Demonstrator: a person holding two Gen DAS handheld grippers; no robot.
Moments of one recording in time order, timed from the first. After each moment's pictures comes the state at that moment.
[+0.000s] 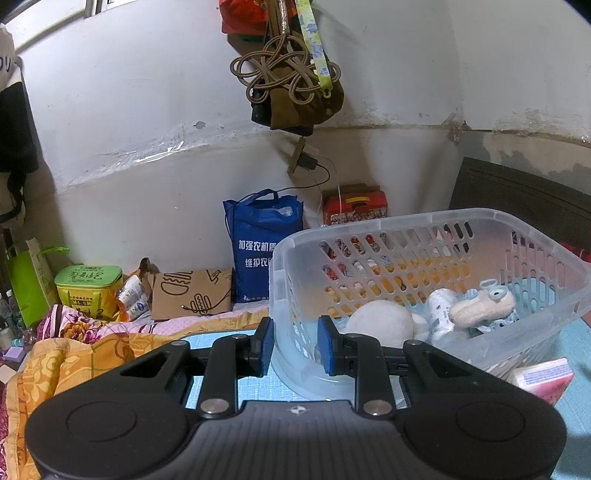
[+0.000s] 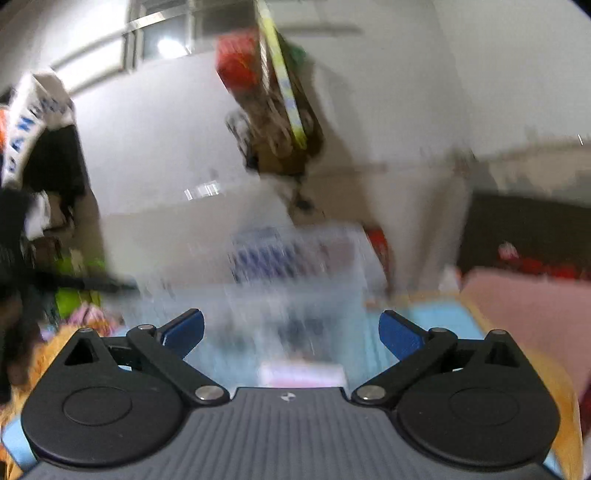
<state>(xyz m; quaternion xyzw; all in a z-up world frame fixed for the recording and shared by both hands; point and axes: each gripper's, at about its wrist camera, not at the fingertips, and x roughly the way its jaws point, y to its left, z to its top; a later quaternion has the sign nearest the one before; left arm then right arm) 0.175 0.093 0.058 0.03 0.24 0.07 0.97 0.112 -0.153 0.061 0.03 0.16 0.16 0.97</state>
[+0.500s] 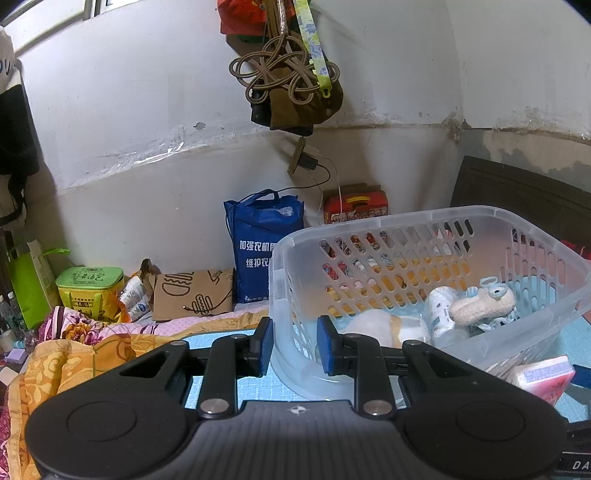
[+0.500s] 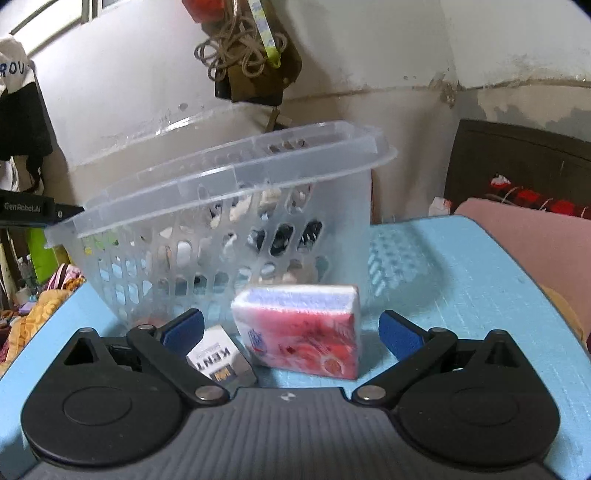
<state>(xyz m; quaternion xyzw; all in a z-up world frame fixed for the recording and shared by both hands) 0.173 0.093 0.056 0.03 0.24 0.07 0.97 0.155 -0.135 0.021 0.04 0.24 0.14 0.96</state>
